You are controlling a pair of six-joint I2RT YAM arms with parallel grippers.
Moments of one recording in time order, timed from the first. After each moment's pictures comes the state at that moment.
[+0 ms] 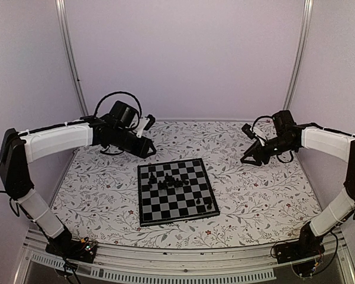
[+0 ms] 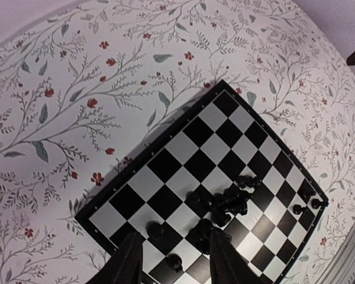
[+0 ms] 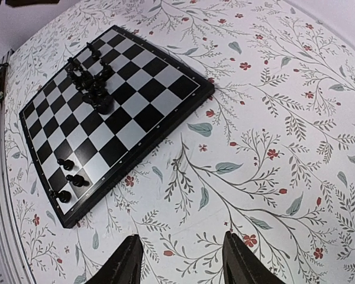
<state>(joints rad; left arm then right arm) -0.61 1.62 1.26 -0.44 0.15 -0.12 0.25 1.53 1.06 -0.53 -0.65 -0.53</state>
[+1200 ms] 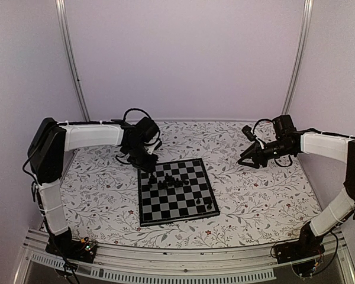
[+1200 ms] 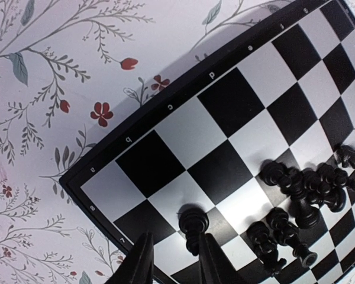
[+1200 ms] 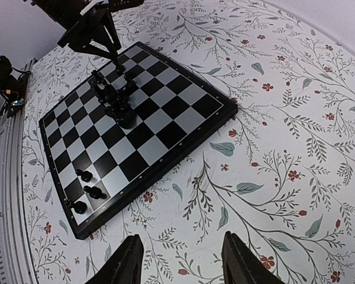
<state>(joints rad) -0.66 1.94 1.43 -0.74 -0.06 -0.19 0.22 1.53 0.97 -0.38 -0.79 -0.51</state>
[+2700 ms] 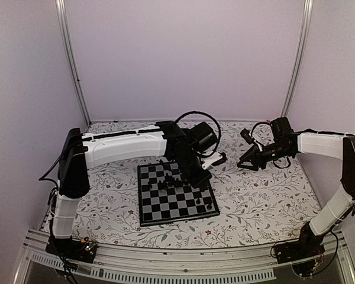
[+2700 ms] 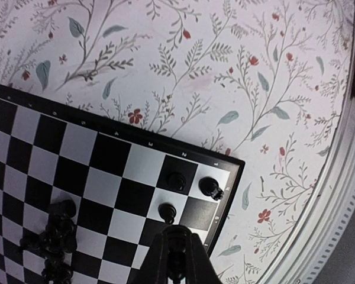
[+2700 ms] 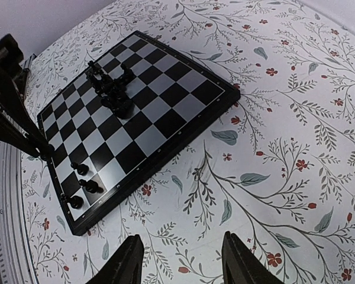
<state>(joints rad) -1.05 2.14 1.95 -0.92 0.12 -0.04 0.22 1.58 0.97 -0.39 -0.79 -0.51</state>
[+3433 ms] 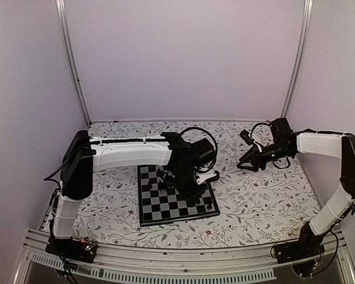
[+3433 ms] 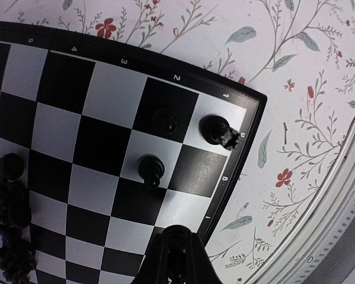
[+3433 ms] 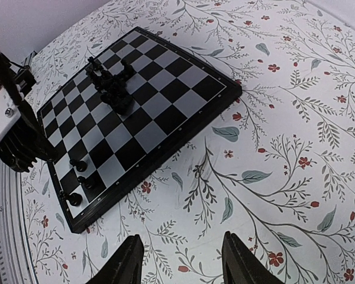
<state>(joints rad) -1.09 2.19 1.88 -1.04 0.14 -0.04 0.22 1.59 0.97 -0.40 -0.79 -0.53</state>
